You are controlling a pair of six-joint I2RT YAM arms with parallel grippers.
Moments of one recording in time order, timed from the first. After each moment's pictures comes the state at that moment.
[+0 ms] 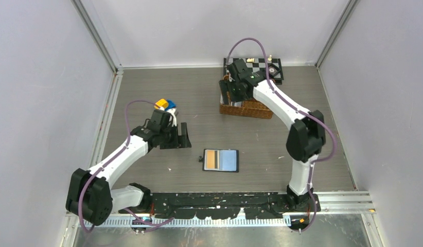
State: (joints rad) left arm -0.43 1.19 0.73 -0.52 0.18 -0.45; right arm 0.53 1.86 1.71 -0.80 0.10 0.22
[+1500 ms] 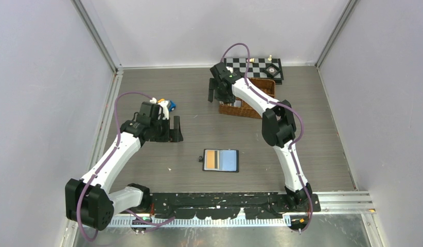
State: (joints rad) left arm -0.30 1.14 0.88 -0.69 0.18 -0.27; right arm 0.58 2.31 2.11 -0.82 0.16 0.57
